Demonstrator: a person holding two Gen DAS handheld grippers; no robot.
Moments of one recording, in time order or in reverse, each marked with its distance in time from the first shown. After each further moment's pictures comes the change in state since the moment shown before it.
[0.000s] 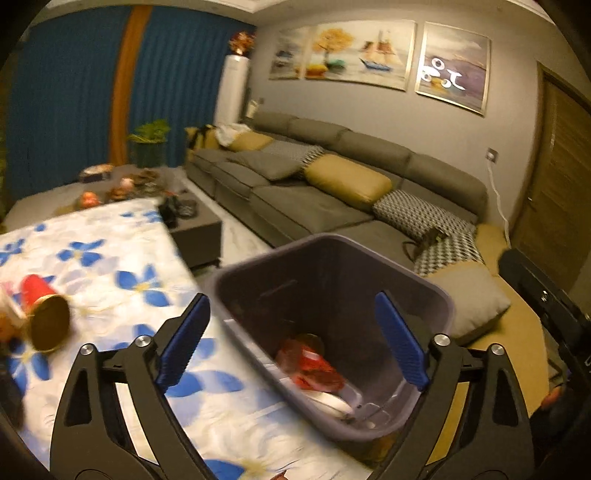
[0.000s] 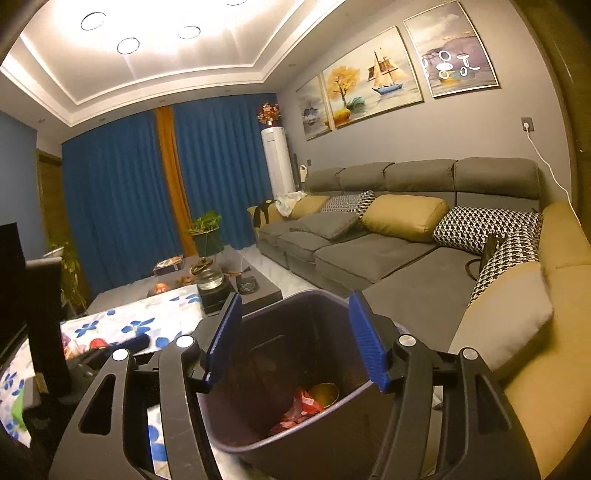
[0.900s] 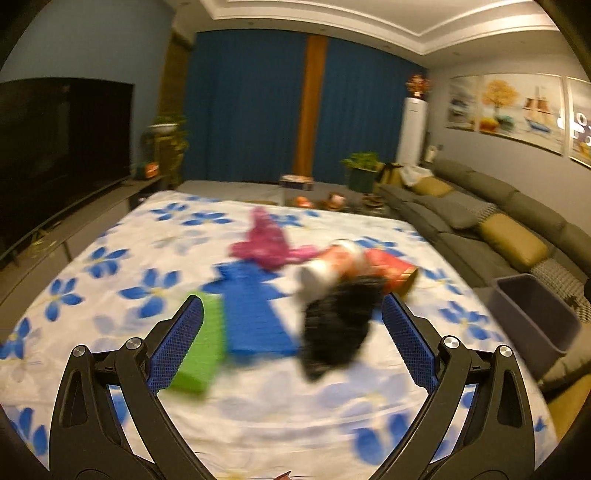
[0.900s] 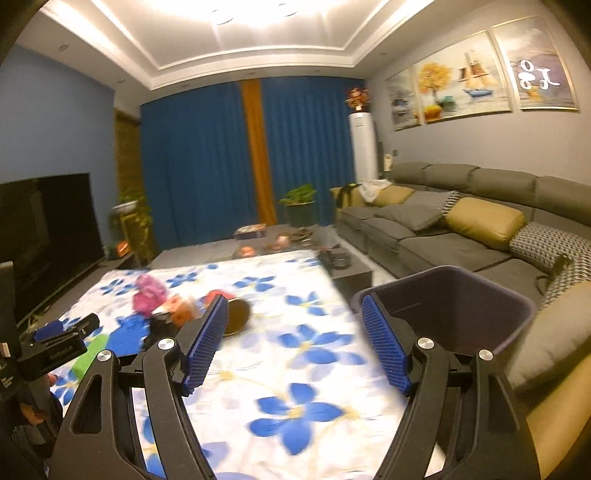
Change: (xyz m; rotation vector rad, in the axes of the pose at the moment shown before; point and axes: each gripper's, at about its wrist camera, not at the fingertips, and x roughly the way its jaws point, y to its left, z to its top) left arm -0.238 0.222 -0.078 -0.261 -0.129 0.649; right arm -0.031 0.158 -0.044 -0.170 0.084 0.289
